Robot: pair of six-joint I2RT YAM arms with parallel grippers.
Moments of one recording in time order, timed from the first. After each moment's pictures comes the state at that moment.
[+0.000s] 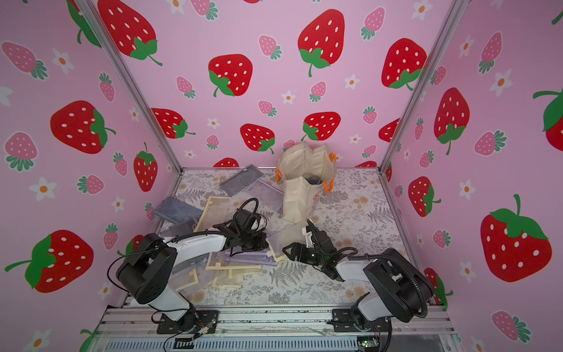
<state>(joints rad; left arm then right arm) -0.63 1.62 0.85 -0.25 0.34 -0.62 0.72 1.45 0.34 0.50 -0.39 0.85</state>
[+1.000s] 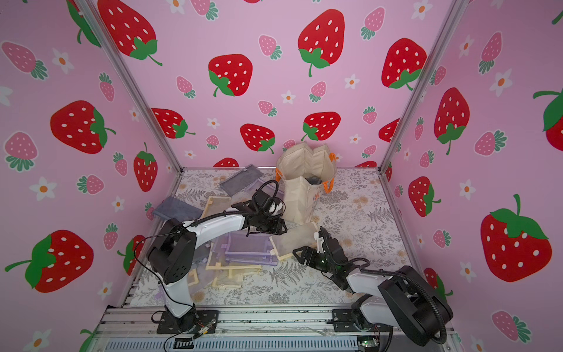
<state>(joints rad) -0.65 1.90 1.32 -0.48 0.32 -0.39 0.66 1.28 0.18 0.53 -0.34 0.91</state>
